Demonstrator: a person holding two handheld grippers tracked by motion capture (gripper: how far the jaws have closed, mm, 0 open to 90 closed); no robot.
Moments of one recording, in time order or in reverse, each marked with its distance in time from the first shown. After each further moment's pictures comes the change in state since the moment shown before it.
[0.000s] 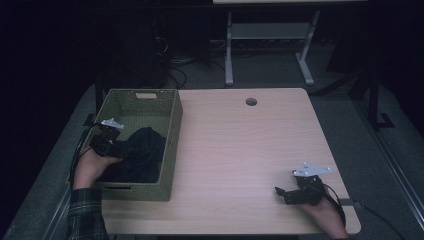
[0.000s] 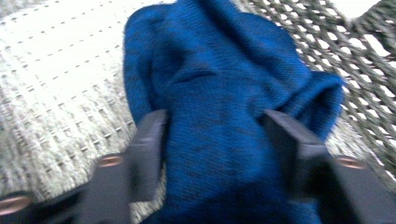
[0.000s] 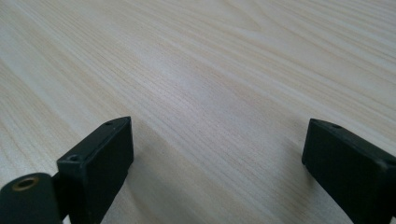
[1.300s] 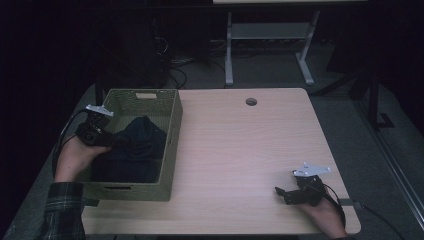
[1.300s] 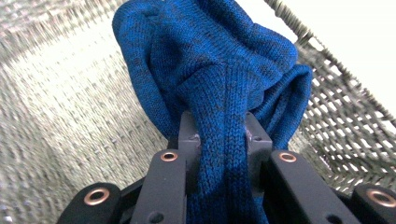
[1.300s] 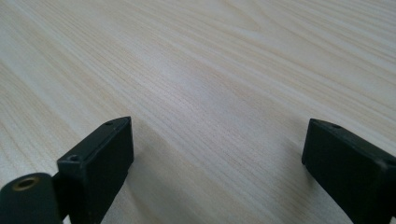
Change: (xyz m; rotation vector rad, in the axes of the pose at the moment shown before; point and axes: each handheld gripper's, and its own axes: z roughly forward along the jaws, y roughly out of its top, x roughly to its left) left arm -0.004 0.029 -0.058 -0.005 -0.048 0.020; right arm 0.000 0.000 0.000 0.002 0.000 0.003
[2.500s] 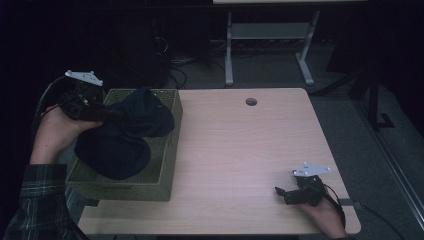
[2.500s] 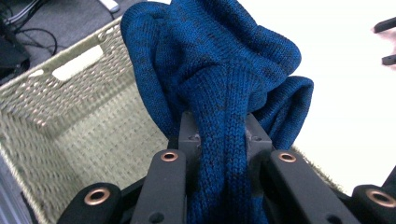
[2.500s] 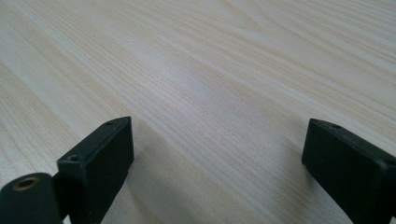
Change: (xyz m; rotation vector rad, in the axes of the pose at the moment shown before) left arm -0.032 0.062 -0.078 -0.106 0.001 0.138; right arm 0.000 0.000 0.000 0.000 0.000 0.000
